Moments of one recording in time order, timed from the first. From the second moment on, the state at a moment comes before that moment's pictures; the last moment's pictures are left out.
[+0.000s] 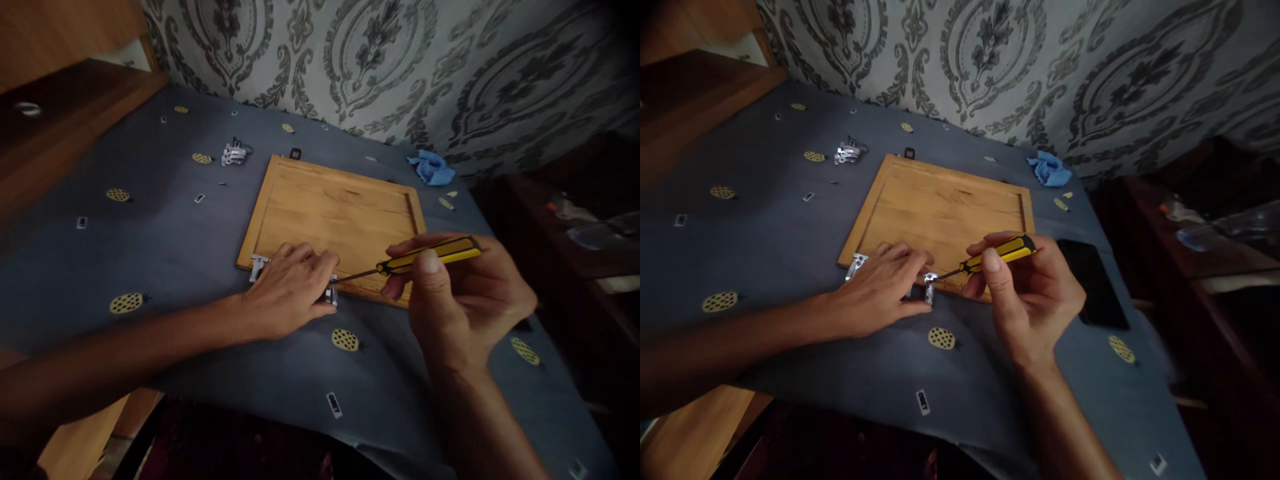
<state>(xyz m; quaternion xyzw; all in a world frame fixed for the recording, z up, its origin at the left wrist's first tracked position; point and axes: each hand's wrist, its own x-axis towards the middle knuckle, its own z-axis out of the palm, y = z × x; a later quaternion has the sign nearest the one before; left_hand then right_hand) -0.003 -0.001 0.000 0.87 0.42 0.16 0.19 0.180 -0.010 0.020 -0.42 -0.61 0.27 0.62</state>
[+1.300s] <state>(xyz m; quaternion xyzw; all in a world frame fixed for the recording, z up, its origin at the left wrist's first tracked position) -0.003 -0.002 -0.002 0.88 0.42 0.15 0.16 0.178 -0.005 0.036 -0.40 -0.68 0.29 0.54</state>
